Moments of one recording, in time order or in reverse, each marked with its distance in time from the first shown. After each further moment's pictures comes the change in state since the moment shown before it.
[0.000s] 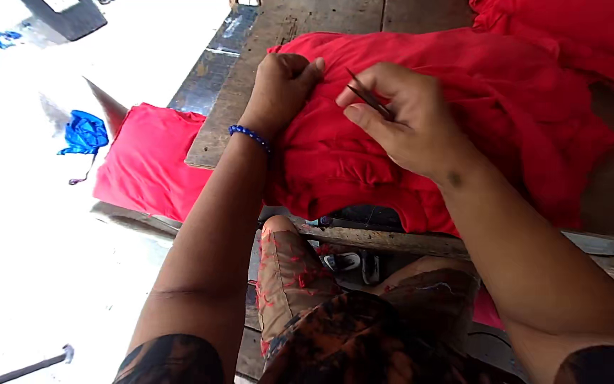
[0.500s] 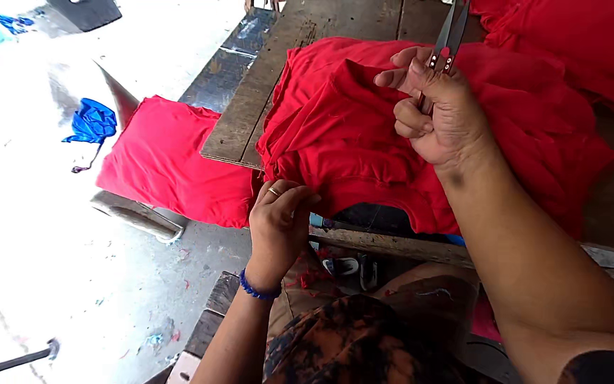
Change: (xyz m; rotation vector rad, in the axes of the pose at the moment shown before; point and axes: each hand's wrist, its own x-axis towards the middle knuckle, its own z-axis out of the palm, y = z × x) left_hand -0.200 0.023 0.039 0.107 0.429 0.127; right_hand 0.006 0.023 -0.006 0.901 0.163 0.449
